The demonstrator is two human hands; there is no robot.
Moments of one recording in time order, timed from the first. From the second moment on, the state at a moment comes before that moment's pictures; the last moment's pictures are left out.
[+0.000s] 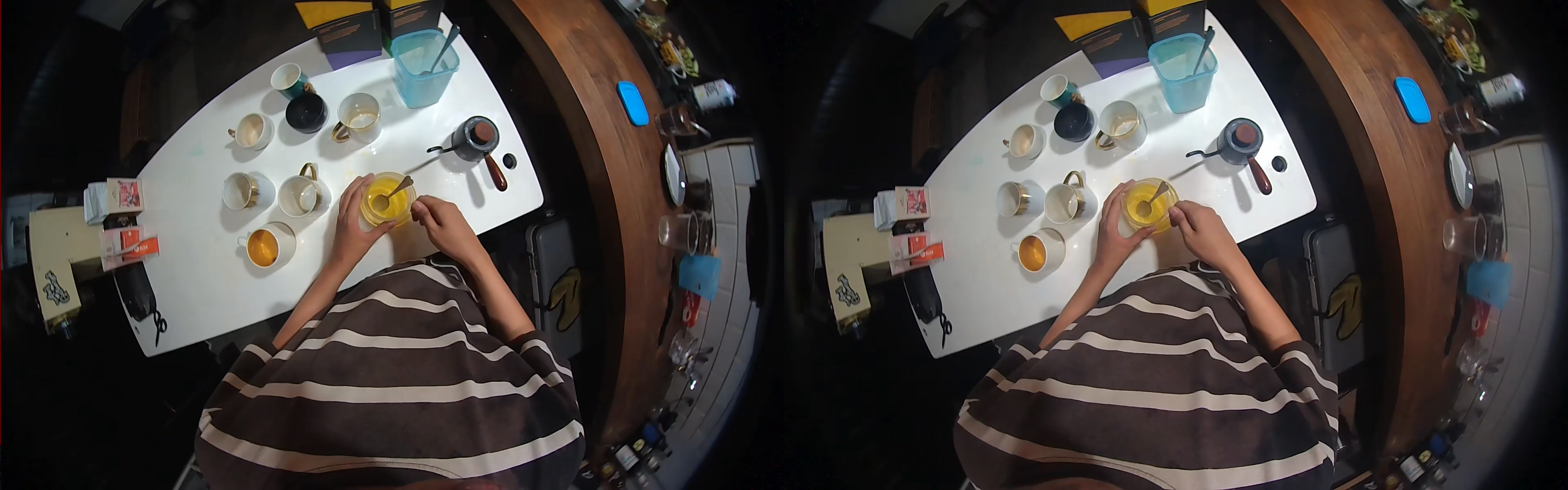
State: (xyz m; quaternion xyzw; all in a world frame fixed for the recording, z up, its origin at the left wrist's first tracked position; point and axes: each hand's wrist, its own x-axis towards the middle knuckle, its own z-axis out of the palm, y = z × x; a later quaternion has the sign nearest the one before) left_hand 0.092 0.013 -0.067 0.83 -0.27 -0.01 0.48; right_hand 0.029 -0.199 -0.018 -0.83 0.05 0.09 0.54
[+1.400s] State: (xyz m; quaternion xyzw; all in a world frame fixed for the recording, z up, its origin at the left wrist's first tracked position) left_hand -0.198 -0.284 0.058 0.58 -0.58 -0.18 0.54; right_hand -0.577 -0.466 0.201 -0.65 0.55 -0.25 0.46
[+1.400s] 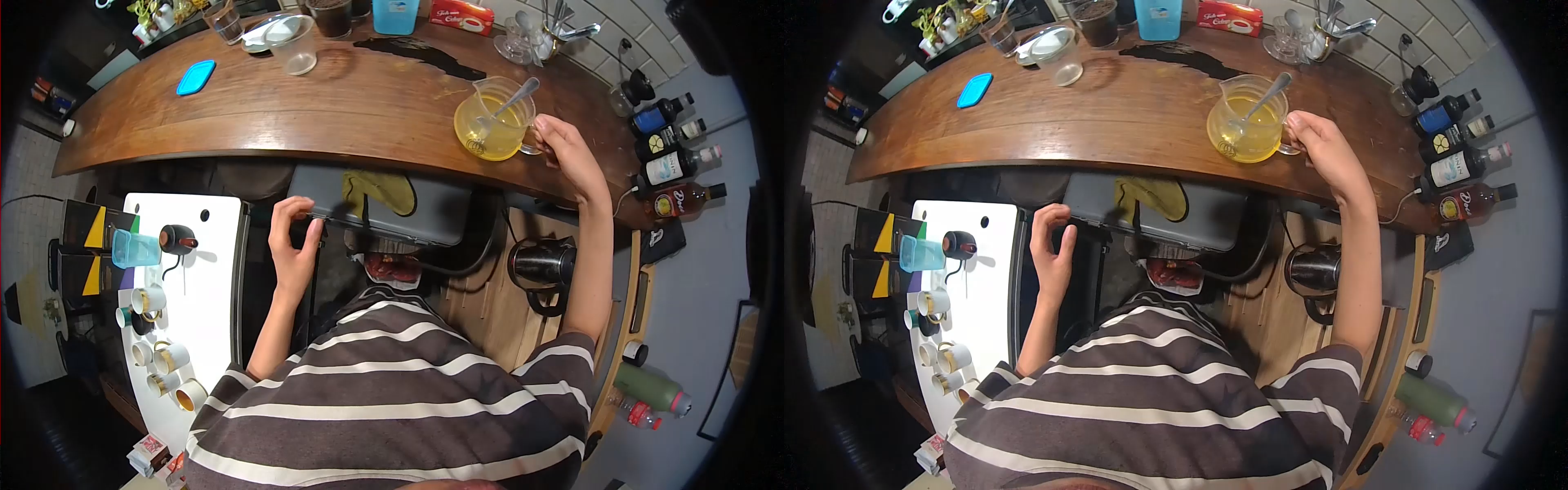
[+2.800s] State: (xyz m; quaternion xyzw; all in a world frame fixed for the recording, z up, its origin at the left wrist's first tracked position) left_hand -0.205 -0.245 0.058 0.56 -0.48 -0.28 0.61; right_hand -0.597 -0.389 0.174 -0.68 0.51 -0.51 0.12
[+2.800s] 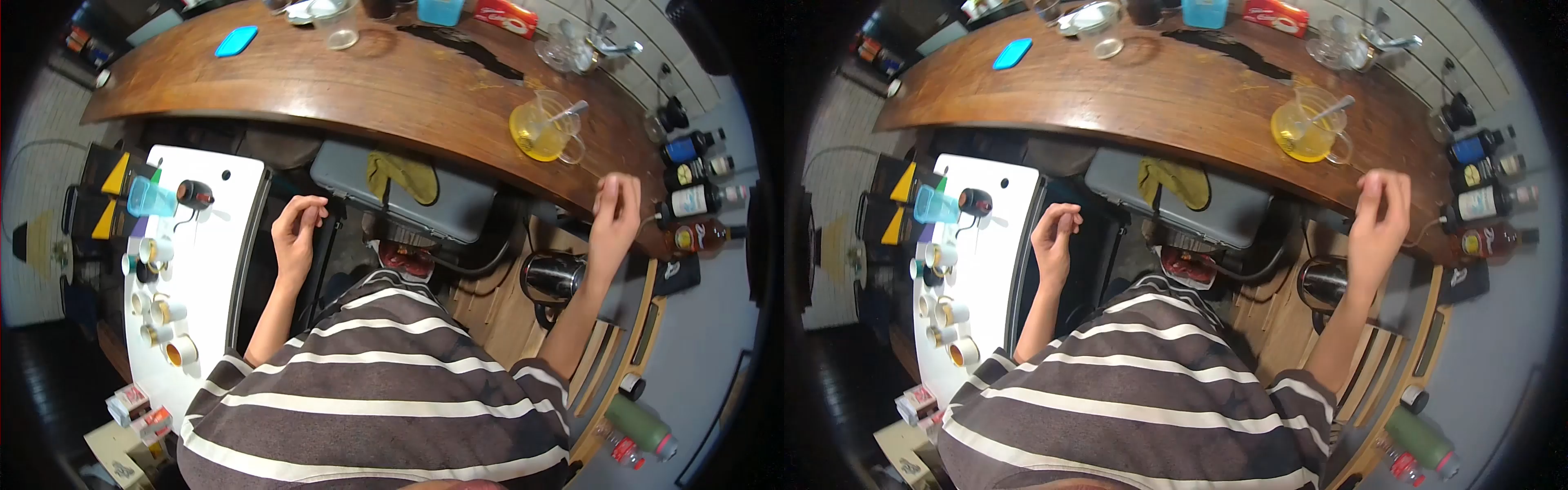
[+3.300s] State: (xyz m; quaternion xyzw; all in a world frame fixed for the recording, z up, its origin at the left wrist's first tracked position) left_hand -0.141 -0.063 0.061 0.72 -0.30 -0.13 0.61; right_hand -0.317 -0.279 0.078 -0.79 0.10 -0.14 0.59
